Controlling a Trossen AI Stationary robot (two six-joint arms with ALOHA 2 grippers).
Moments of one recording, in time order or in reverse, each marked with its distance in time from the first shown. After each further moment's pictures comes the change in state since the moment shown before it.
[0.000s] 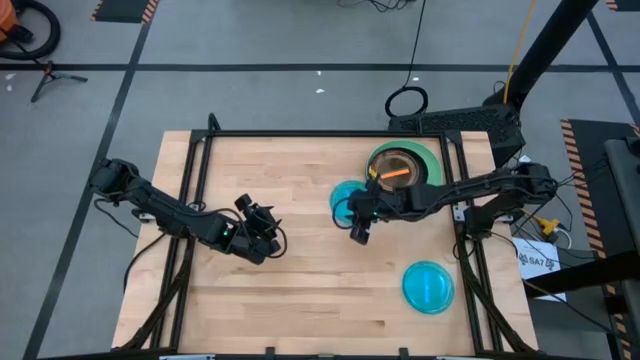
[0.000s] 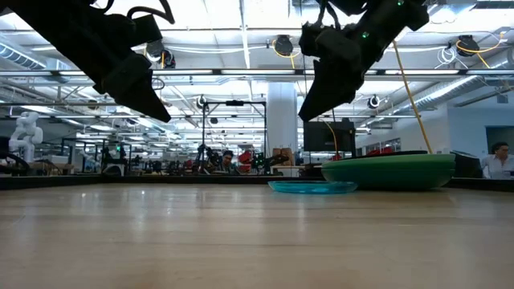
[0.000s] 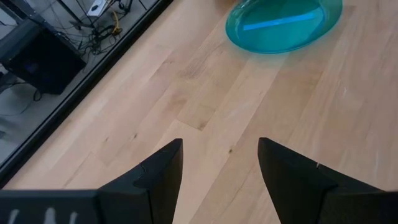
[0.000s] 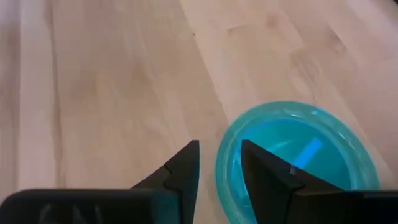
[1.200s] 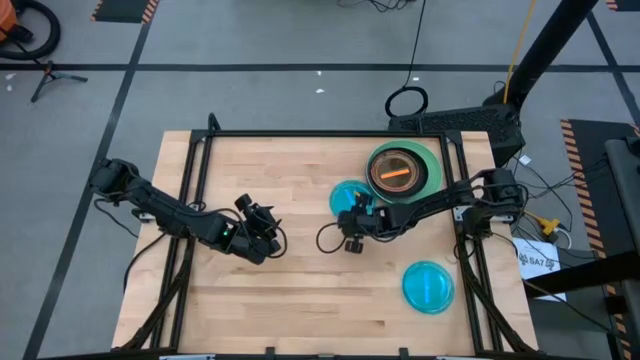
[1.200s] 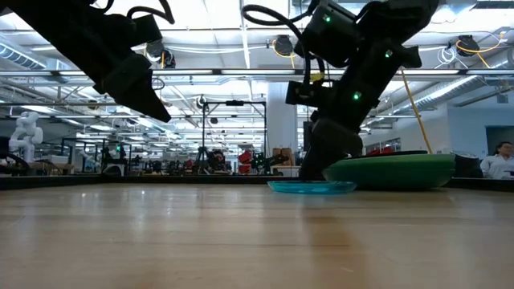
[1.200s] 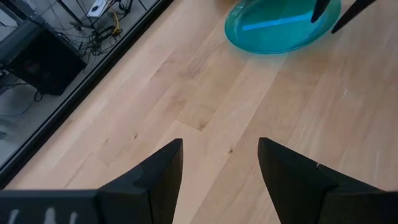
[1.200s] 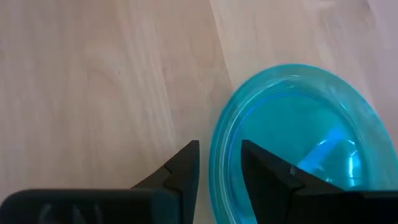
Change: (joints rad) left arm 0.000 0.000 0.000 0.000 -0.001 0.004; right arm 0.065 0.290 -0.002 0.092 0.181 -0.145
